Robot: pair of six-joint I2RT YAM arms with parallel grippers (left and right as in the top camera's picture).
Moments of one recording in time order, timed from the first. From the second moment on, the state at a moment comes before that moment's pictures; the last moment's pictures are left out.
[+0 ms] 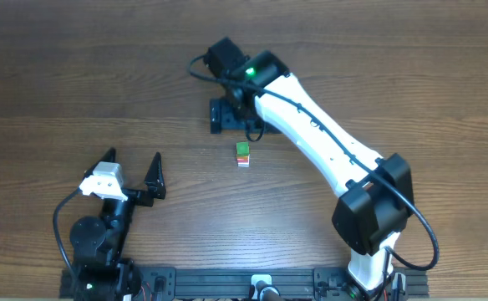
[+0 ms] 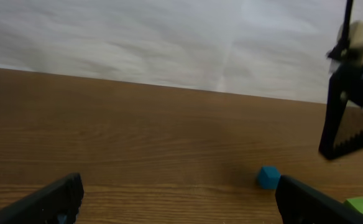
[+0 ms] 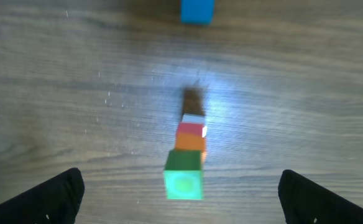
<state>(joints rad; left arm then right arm) -0.03 0.01 0.01 -0.06 0.13 -0.18 0.64 1.97 1.83 -1.27 -0.02 0.62</state>
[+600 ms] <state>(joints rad) -0.03 0.01 0.01 -0.06 0.13 -0.18 0.58 2.38 2.19 -1.39 0.00 0.49</state>
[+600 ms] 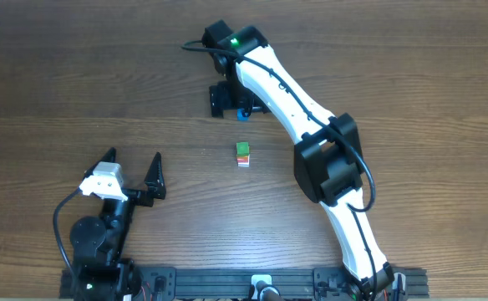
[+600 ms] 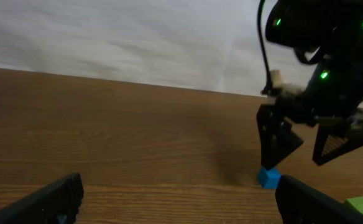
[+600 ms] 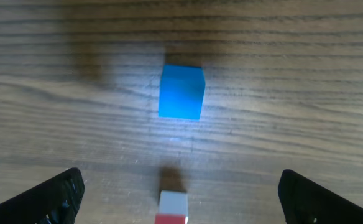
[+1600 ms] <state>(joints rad) -0.03 0.01 0.01 -0.06 0.13 -0.18 0.55 2.48 2.20 -1.30 0.03 0.49</state>
